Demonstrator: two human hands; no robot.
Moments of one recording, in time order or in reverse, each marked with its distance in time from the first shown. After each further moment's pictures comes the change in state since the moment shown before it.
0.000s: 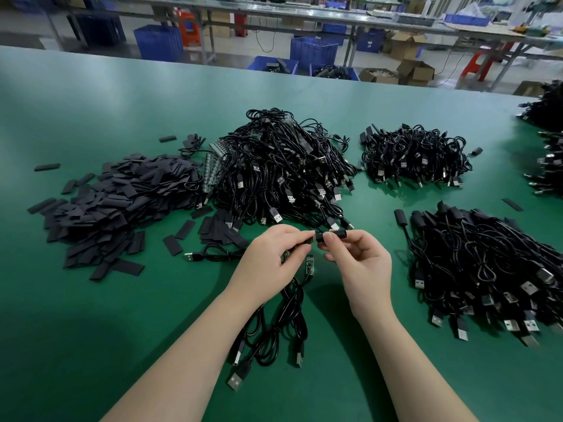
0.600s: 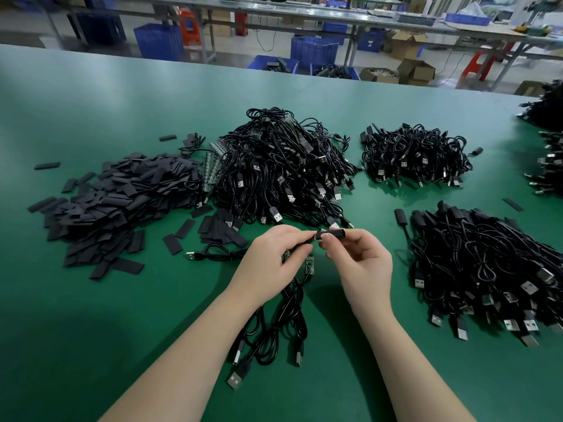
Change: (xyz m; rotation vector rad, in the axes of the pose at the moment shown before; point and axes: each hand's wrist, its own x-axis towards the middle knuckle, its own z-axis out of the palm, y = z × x) left_hand 0.000 0.000 0.002 -0.039 0.003 -0.004; right_hand -0.003 -0.001 0.002 -0.052 0.007 -0.081
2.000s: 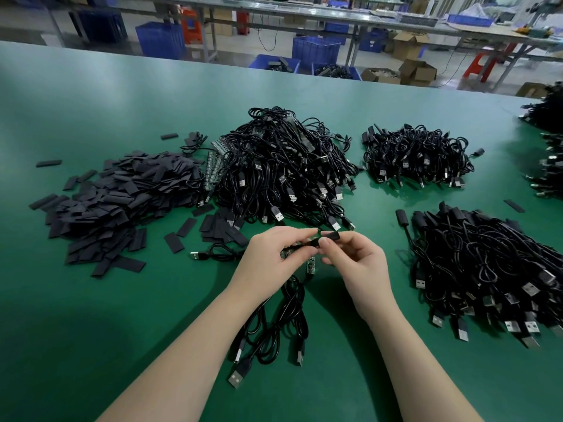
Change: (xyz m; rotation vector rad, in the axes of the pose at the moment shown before) left_hand -0.001 0.003 -0.004 -0.114 0.011 -0.067; right_hand 0.006 0.002 -0.006 0.003 -0.200 0.095
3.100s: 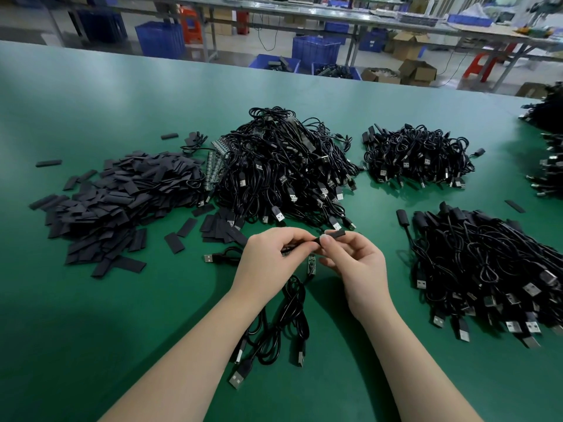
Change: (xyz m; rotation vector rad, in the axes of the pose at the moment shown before) left_hand 0.000 0.003 0.004 0.010 0.140 -0.024; right_hand -0.001 0.002 0.008 0.199 0.070 0.117
